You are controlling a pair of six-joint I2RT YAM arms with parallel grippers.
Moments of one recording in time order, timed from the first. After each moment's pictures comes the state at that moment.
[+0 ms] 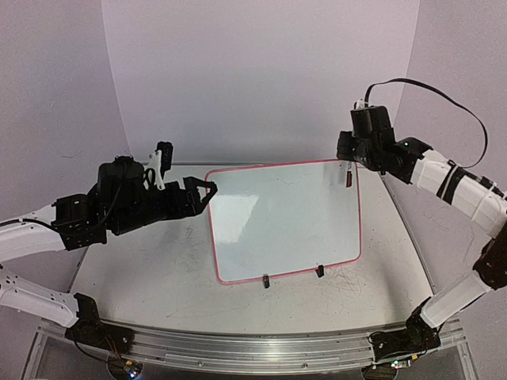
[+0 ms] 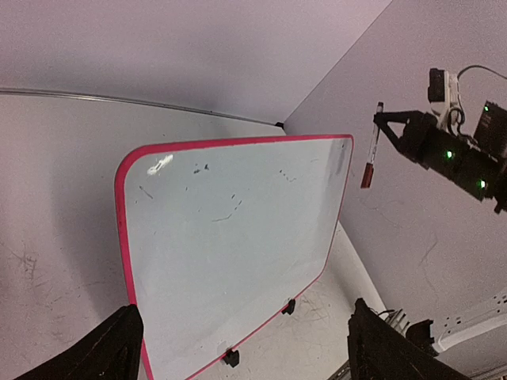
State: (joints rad) left arm -1.07 1.04 0.91 -0.19 -0.30 -0.70; right arm 0.52 1.50 1.43 -0.40 0.60 0.36
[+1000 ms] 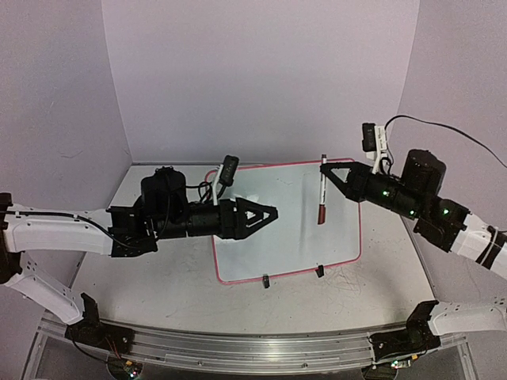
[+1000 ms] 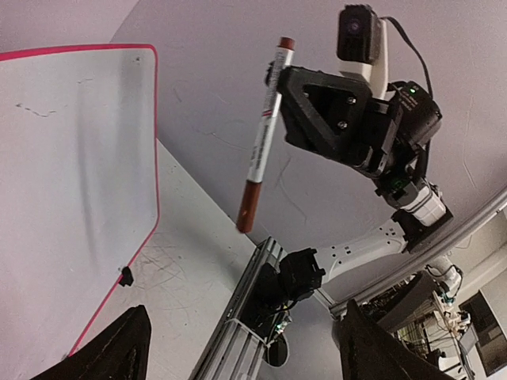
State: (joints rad) left arm -1.12 1.34 0.92 0.34 0.22 -0.74; right arm 0.70 0.97 0.87 0.06 -0.20 0.50
